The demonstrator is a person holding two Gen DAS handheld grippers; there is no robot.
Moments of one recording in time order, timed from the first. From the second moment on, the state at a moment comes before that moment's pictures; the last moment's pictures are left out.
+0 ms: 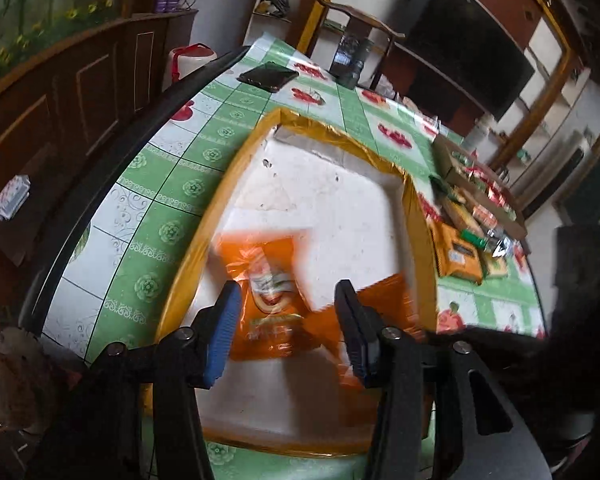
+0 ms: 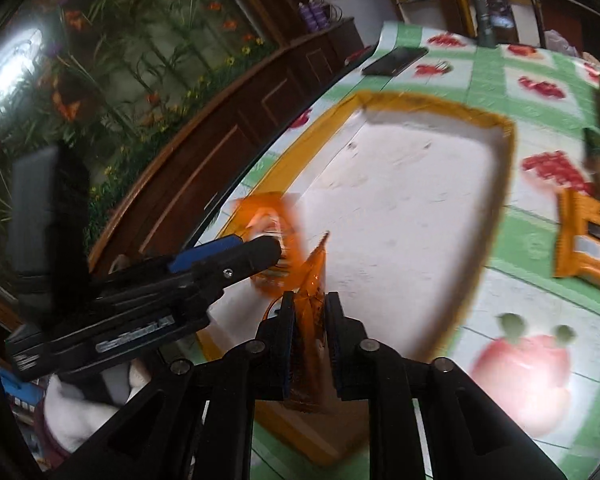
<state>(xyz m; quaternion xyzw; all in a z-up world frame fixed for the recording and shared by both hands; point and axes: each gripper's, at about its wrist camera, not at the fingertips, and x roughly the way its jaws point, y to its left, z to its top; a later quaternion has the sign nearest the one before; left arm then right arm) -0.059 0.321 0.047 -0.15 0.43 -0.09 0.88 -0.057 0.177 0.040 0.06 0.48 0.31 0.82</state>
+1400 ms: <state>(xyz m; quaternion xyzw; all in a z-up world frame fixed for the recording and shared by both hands) -0.119 0.220 0.055 -0.23 0.39 -0.26 0.86 -0.022 -0.092 0.045 0.06 0.47 0.07 0.88</state>
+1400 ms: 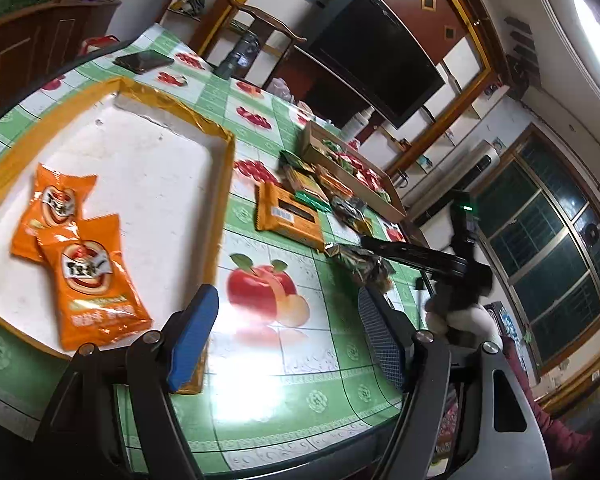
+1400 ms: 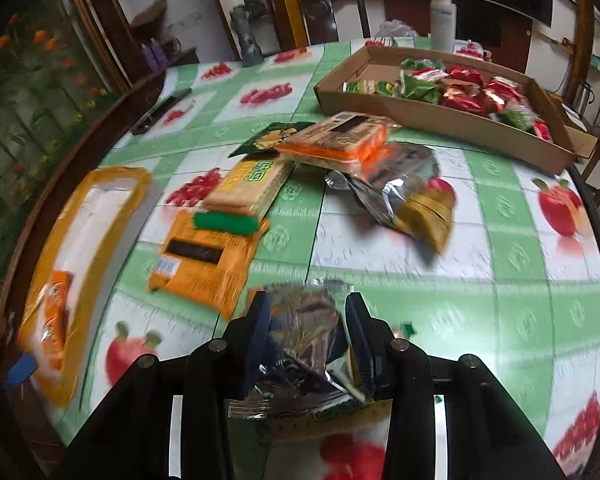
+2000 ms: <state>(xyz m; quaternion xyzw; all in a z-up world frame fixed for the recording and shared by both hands) -0.134 0.200 0.060 -0.20 0.40 -0.27 0.85 -0.025 -0.052 0.018 -0.03 0.52 0.05 0.85</state>
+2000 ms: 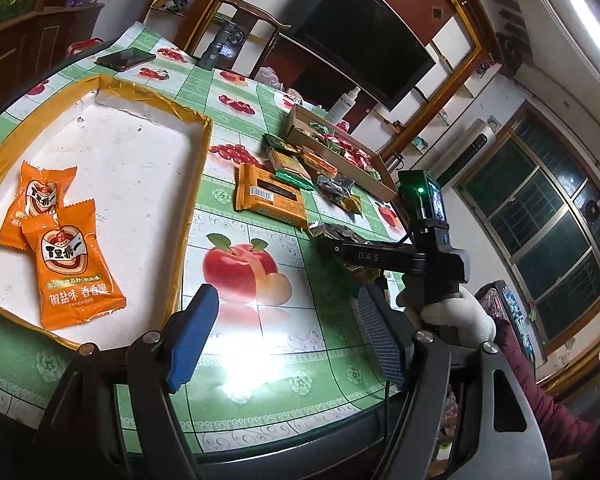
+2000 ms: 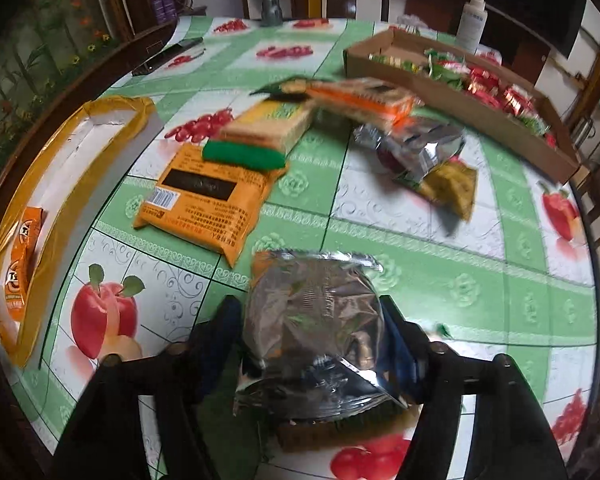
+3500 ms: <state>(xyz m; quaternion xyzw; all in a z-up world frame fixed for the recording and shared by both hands) -0.001 0.027 0.018 0.03 0.52 -0.30 0.79 -0.031 -0.167 0.025 0.23 0.37 0.09 0.89</state>
